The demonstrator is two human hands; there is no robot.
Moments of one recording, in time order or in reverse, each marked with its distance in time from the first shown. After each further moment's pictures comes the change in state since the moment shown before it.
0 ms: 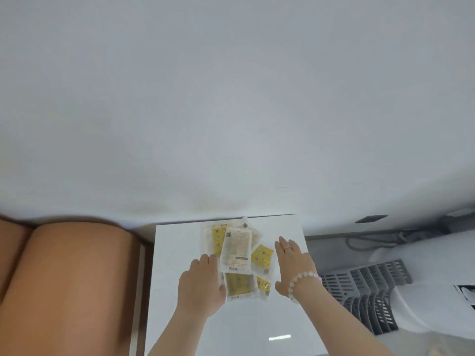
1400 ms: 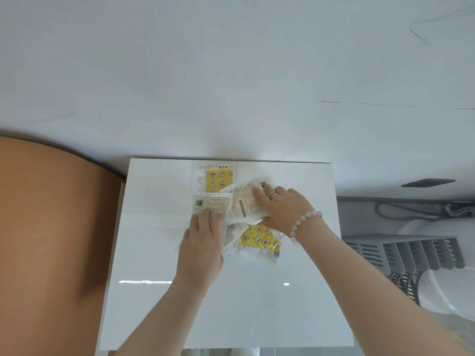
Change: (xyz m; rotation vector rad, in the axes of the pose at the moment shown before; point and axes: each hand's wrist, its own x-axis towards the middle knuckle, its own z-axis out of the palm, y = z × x) left_hand 0.058 0.003 0.146 -0.030 0.201 -0.017; right_hand 0.130 0.011 0.064 -0.323 0.128 -0.490
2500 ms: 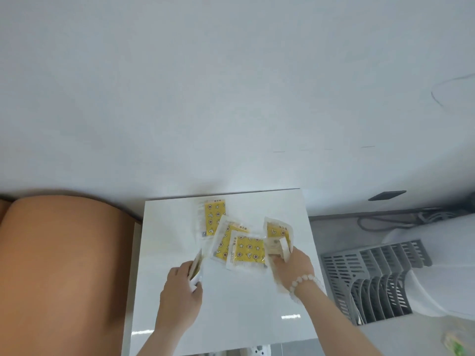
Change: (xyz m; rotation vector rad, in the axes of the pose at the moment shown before) left_hand -0.068 -0.006 -0.085 -0.465 -0.172 -0.415; right_hand -0.099 -0.050 0.000 1.215 0.080 0.894
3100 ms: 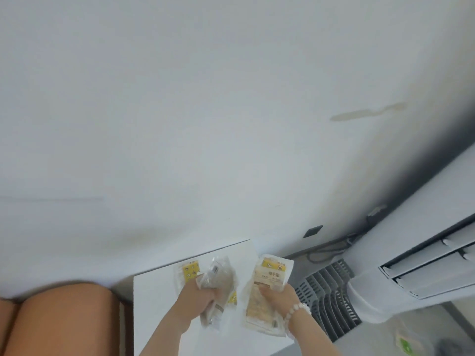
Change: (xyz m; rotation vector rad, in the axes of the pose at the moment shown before) left_hand -0.091 0.128 -0.133 -0.483 -0.479 0.111; right_hand -0.173 -0.016 -0.104 0.701 0.055 0.042
